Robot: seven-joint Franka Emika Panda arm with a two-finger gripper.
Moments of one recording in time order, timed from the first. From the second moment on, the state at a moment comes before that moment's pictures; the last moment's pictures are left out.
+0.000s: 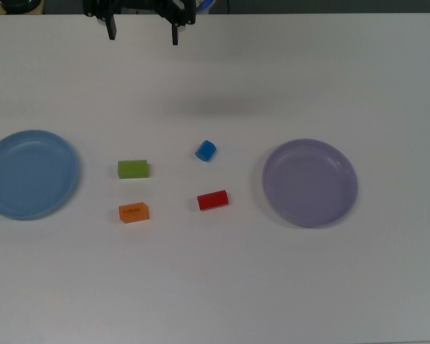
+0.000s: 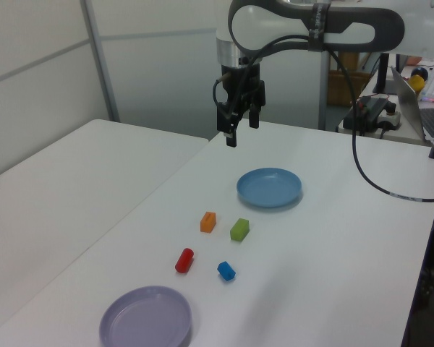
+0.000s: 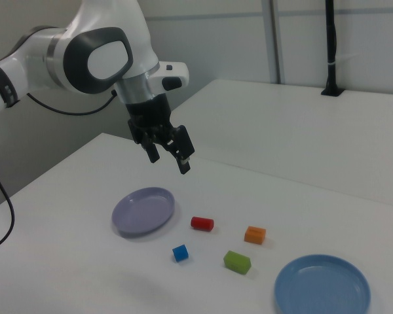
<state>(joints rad) -0.03 0.08 0.01 -1.46 -0.03 1.59 0.05</state>
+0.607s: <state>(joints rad) -0.04 0.16 0.00 -1.46 -0.03 1.64 -0.07</state>
